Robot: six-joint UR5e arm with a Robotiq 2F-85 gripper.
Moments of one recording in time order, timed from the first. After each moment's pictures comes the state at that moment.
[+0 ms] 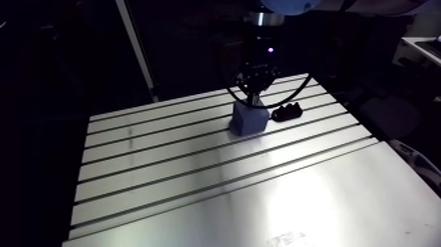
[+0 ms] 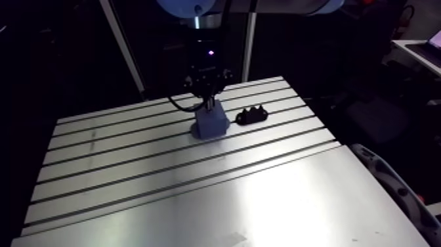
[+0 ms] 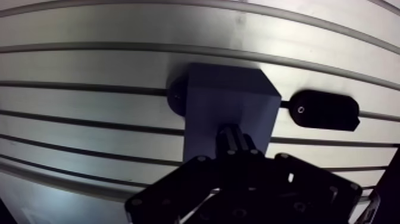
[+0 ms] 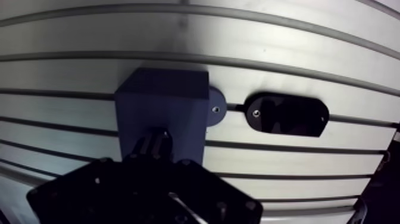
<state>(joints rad) -0.33 -1.16 1.72 -2.00 -1.59 -1.99</state>
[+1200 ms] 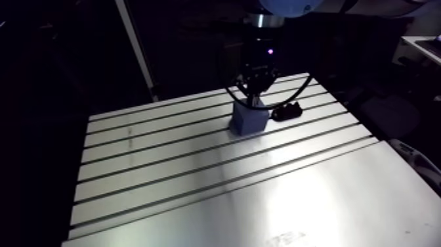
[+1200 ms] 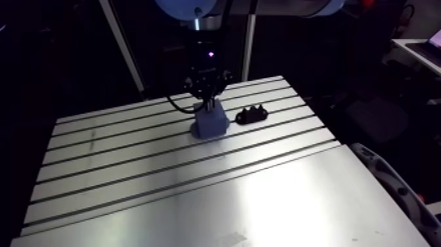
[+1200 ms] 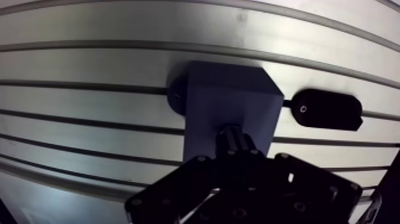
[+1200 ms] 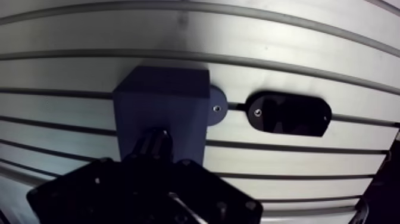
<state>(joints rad) -0.33 -1.16 1.72 -2.00 -1.59 -1.99</state>
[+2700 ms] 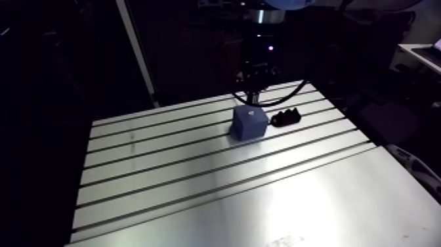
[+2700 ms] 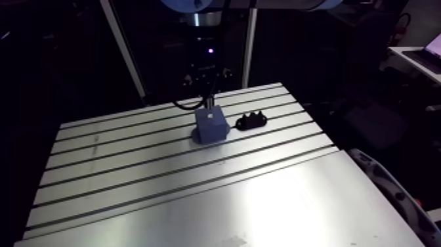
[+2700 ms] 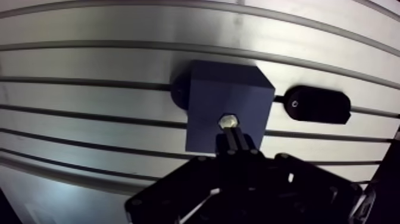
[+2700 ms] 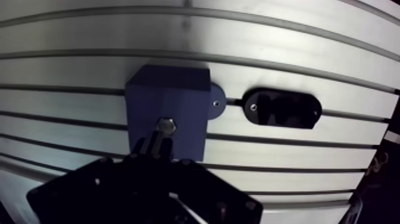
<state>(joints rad) -0.32 -1.20 1.71 -1.97 -1.59 -1.99</state>
